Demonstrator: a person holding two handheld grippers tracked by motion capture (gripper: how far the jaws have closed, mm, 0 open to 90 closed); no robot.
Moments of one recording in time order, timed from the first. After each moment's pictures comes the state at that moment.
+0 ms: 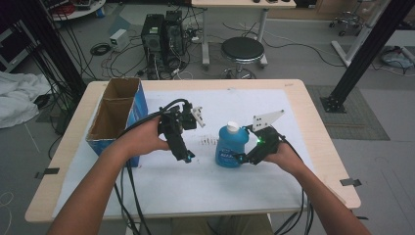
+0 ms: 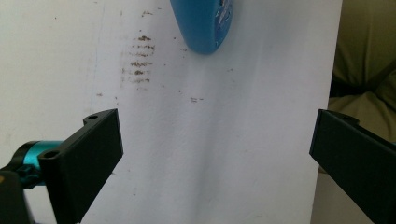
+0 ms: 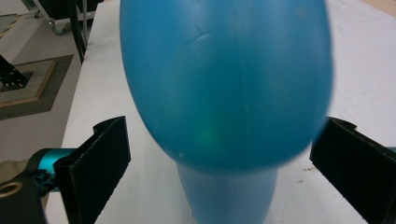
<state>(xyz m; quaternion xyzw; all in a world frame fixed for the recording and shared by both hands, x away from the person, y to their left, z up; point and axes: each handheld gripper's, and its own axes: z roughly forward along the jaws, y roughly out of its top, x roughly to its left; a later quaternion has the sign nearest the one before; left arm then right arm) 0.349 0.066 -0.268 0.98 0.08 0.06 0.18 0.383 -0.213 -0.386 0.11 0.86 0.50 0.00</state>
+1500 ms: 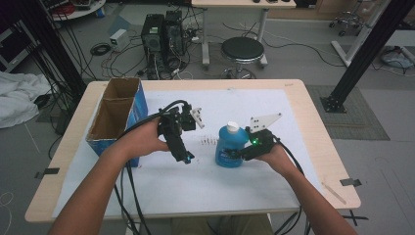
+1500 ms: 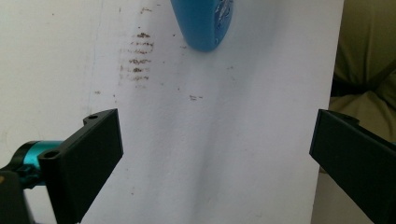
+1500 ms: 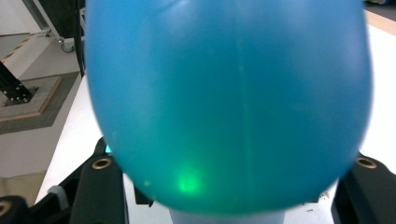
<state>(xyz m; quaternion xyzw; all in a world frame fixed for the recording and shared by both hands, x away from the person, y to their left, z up) 0.349 0.068 -0.272 0.98 0.09 0.06 0.18 0.389 -0.205 -0.401 0.09 0.84 0.54 0.00</state>
